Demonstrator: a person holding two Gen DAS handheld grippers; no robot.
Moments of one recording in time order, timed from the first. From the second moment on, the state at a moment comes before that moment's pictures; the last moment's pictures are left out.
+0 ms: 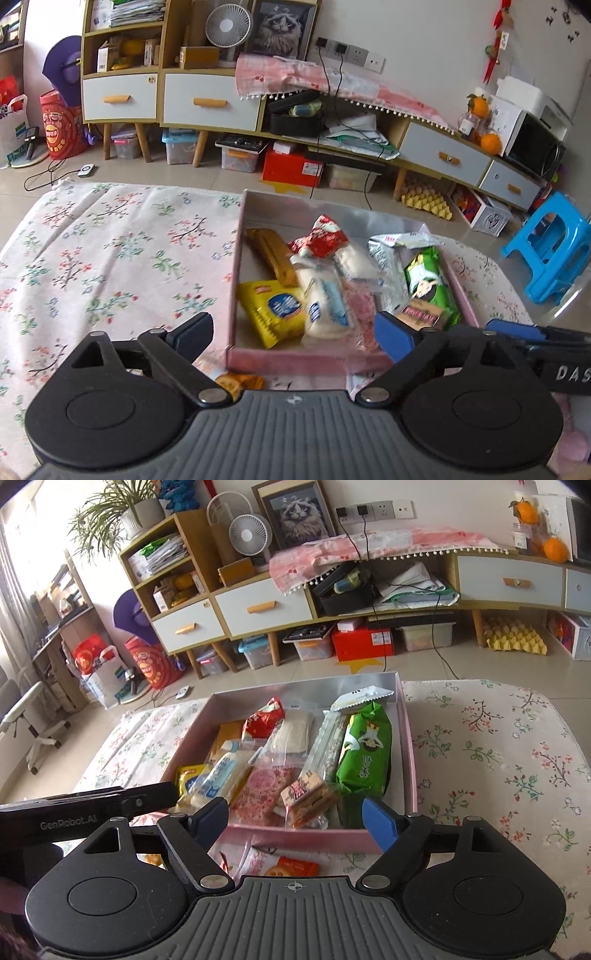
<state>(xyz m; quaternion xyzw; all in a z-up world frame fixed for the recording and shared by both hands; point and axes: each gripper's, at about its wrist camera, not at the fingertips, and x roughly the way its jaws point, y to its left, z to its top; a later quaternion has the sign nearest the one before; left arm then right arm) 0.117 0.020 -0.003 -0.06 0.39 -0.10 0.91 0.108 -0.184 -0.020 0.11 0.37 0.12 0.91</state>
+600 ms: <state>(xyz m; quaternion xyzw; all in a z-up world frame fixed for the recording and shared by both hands) 0.094 0.056 -0.023 -0.02 0.43 -0.08 0.90 0.070 -0.182 -0.026 0.03 0.38 0.12 0.92</state>
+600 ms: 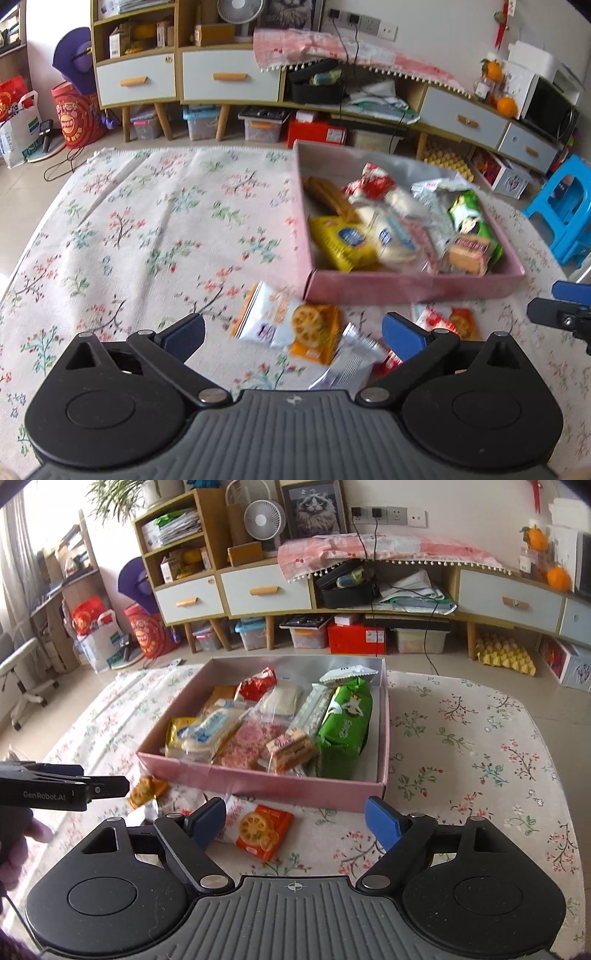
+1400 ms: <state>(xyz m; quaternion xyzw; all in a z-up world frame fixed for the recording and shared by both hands) 0.077 0.034 -0.050 0.07 0.46 -0.15 0.87 0.081 -0.143 -0.078 -0.05 0.41 0.15 0.90</state>
